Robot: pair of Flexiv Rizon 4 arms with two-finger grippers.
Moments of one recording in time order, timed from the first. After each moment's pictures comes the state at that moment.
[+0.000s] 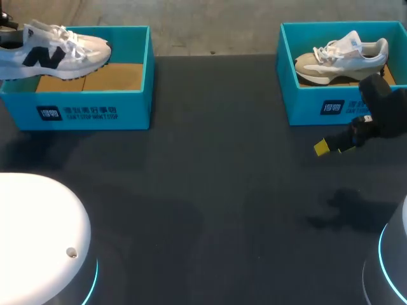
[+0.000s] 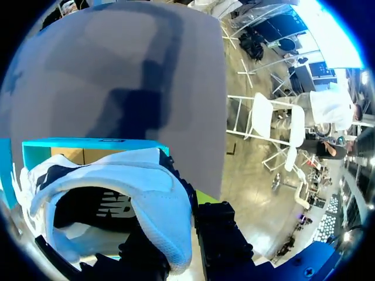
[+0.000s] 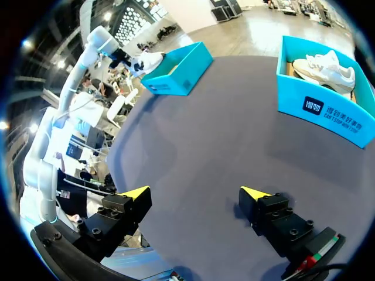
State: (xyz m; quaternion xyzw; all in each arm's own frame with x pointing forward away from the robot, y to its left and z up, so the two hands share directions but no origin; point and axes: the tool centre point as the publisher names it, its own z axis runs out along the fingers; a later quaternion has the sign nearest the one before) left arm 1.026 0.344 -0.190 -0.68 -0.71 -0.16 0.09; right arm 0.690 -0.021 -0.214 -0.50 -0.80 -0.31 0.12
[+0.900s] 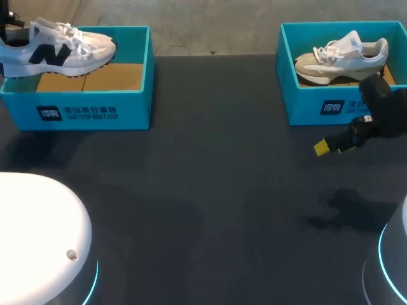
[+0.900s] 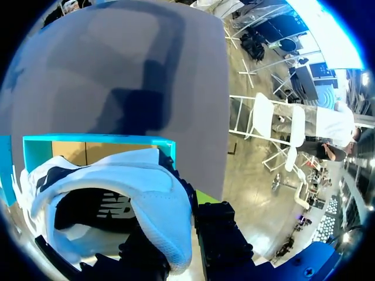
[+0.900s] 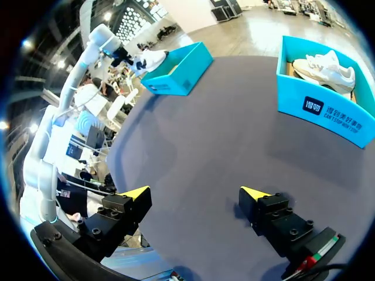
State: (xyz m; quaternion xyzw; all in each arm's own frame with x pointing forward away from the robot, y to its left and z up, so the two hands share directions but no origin) left arm 1.035 0.335 -0.192 -0.68 -0.71 -0.16 0.10; right arm 0.690 -0.021 -0.214 -0.50 -0.80 -0.31 0.12
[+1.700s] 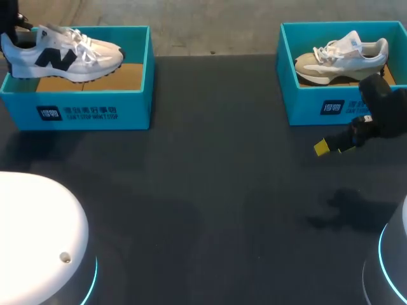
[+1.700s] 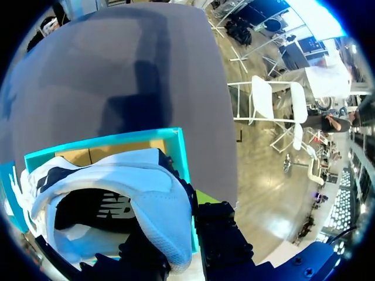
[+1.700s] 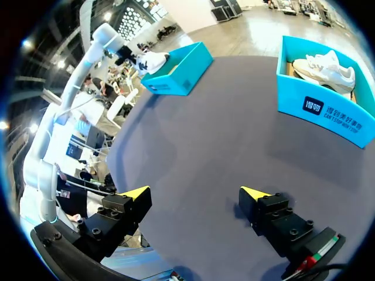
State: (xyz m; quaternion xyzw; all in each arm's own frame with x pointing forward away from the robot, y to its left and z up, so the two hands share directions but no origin) left arm 1.061 0.318 -0.212 -0.74 -0.65 -0.14 0.09; right arm 0.690 -0.021 -0.214 -0.50 -0.80 -0.31 0.12
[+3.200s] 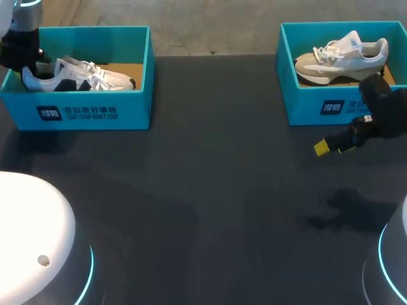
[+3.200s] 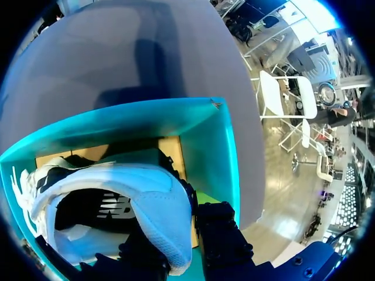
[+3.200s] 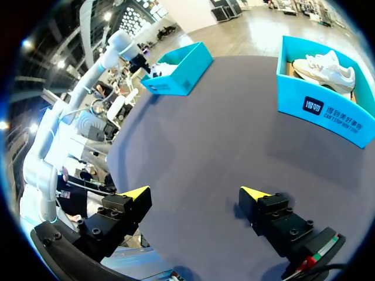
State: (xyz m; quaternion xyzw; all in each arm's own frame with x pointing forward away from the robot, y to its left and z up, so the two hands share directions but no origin) left arm 1.068 0.311 -0.323 -0.75 -0.64 -0.11 0.10; right arm 0.690 -0.021 -0.214 -0.50 -0.80 -0.31 0.12
